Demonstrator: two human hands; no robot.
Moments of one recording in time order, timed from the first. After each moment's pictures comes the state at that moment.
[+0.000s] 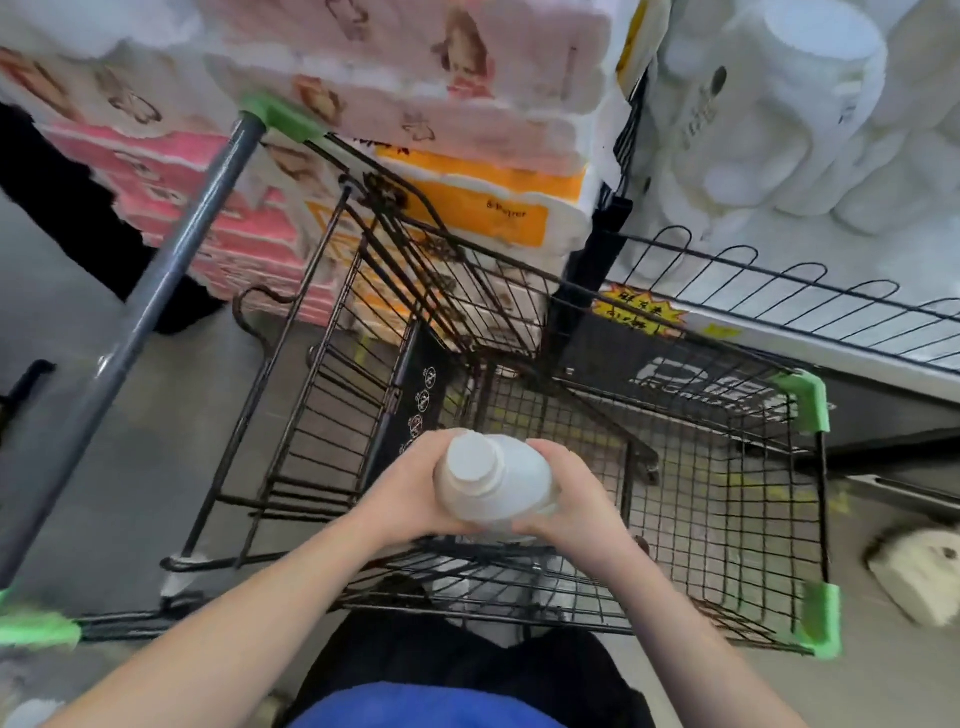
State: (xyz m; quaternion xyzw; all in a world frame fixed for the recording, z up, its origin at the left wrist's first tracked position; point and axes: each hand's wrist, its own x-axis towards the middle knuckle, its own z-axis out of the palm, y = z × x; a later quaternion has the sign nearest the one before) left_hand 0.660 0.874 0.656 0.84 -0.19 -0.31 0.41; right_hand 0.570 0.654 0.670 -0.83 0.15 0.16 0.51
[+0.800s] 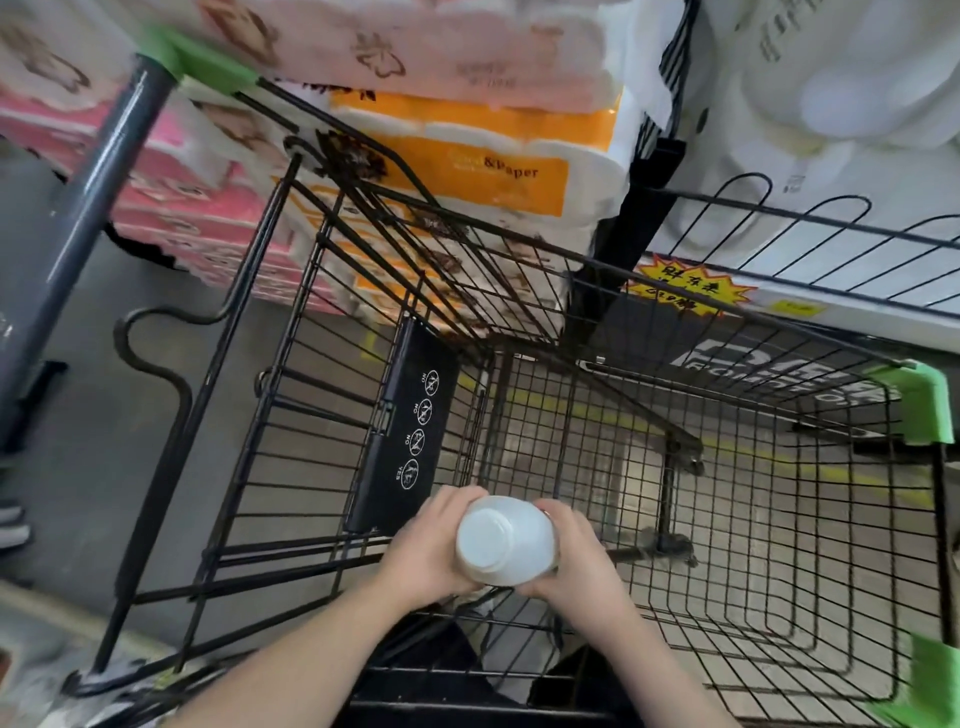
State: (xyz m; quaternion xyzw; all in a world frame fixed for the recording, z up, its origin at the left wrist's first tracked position) left_hand 0.651 0.874 0.541 0.87 -0.19 -0.40 0.23; right_hand 0.554 0.667 0.545 -0.83 0.19 0.26 0.47
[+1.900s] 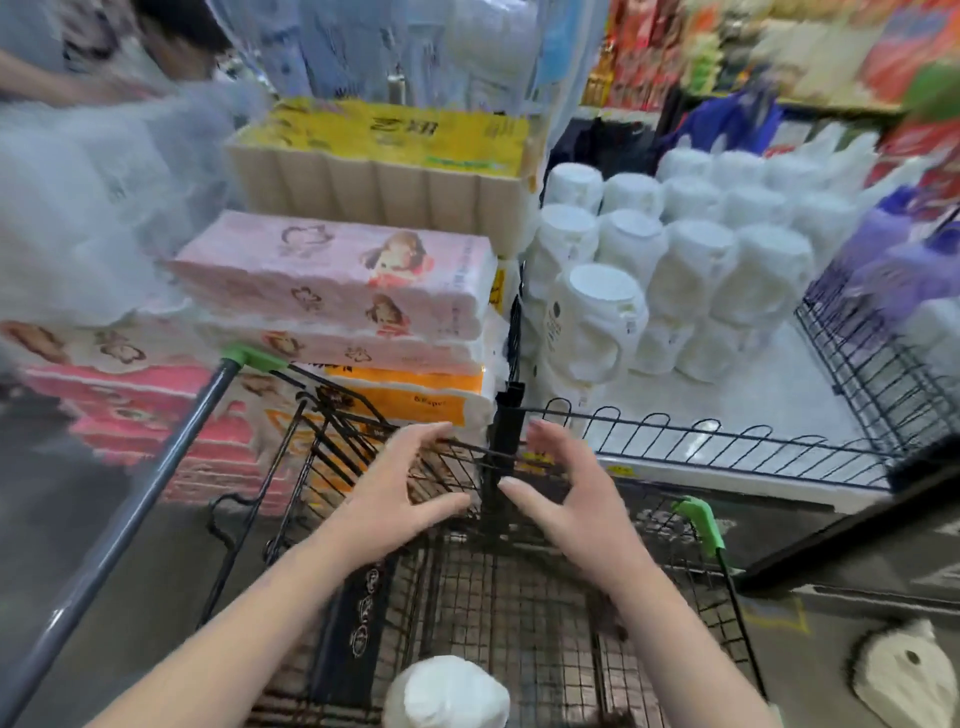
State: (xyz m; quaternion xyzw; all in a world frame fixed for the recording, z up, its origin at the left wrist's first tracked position) left_hand 0.756 0.805 0.810 0.84 -0.33 -0.15 0.40; right_hand 0.630 0.585 0.820 -0.85 0.11 -0.13 0.51
